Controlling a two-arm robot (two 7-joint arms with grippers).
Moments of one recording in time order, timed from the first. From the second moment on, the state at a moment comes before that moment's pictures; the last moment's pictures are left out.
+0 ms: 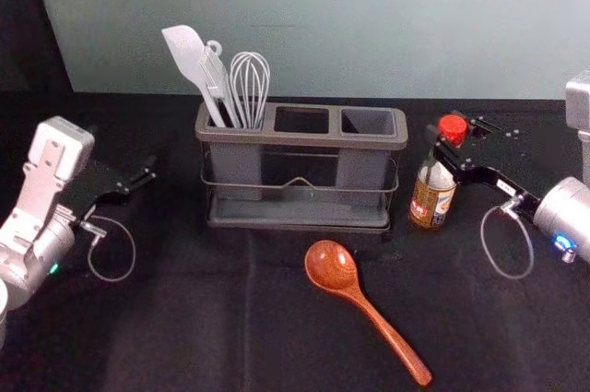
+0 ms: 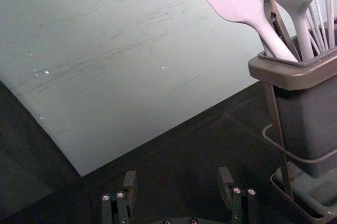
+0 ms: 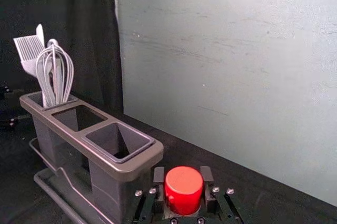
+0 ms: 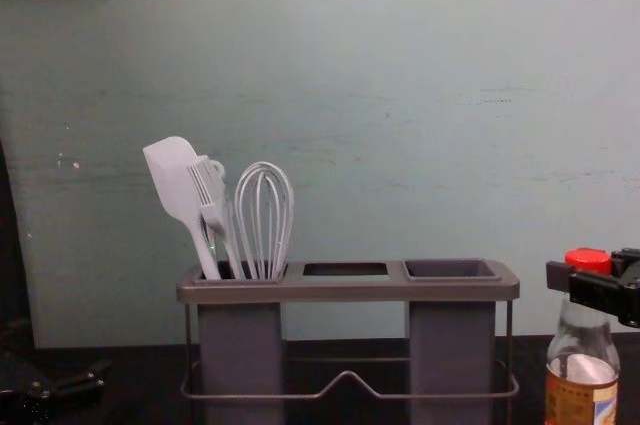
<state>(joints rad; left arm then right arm) -0.20 0.60 0.45 -1.41 -0.25 -0.12 0.03 0.20 0.49 -0.24 -1.53 0.38 0.02 0.41</state>
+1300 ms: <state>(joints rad) -0.20 0.60 0.45 -1.41 -0.25 -0.12 0.03 0.09 0.58 -0.15 -1.76 0.40 0.03 0.41</state>
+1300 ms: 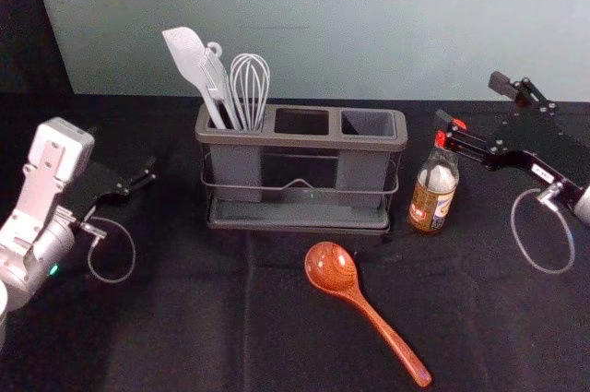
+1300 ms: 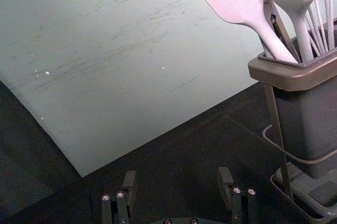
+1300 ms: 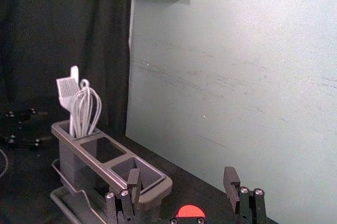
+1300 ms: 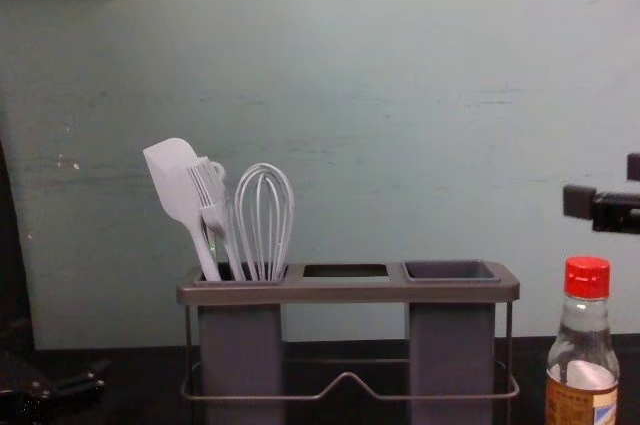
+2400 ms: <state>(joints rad) -0.20 0.60 0.45 -1.41 -0.25 -0.12 0.03 0.12 0.68 -0.41 -2.00 0.42 0.60 0.39</state>
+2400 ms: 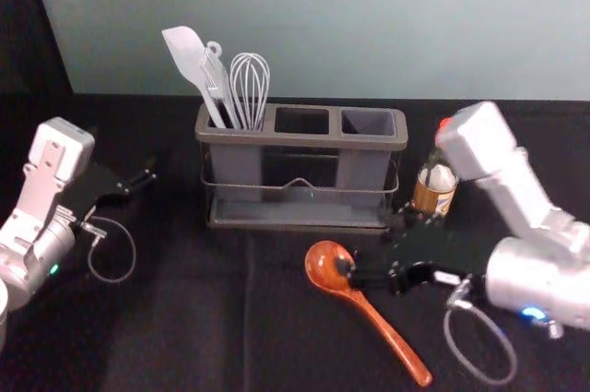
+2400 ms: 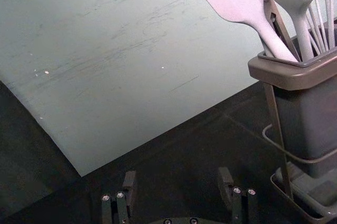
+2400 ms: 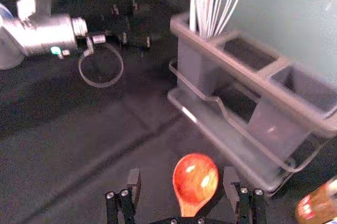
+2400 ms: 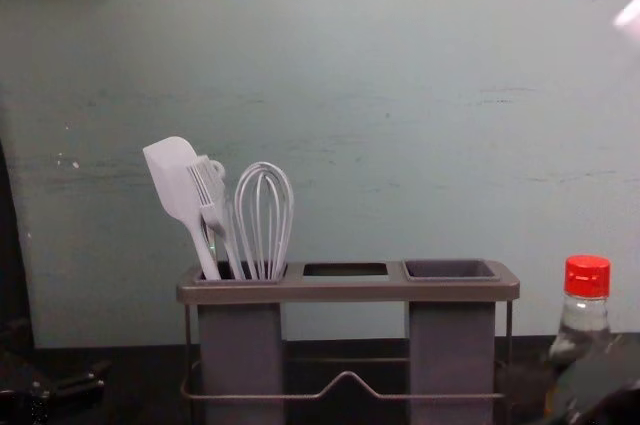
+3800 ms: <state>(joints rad) -0.20 0.60 0.45 -1.41 -0.25 -0.12 0.03 0.33 0.40 -0.58 -1.64 0.23 0.83 0.31</state>
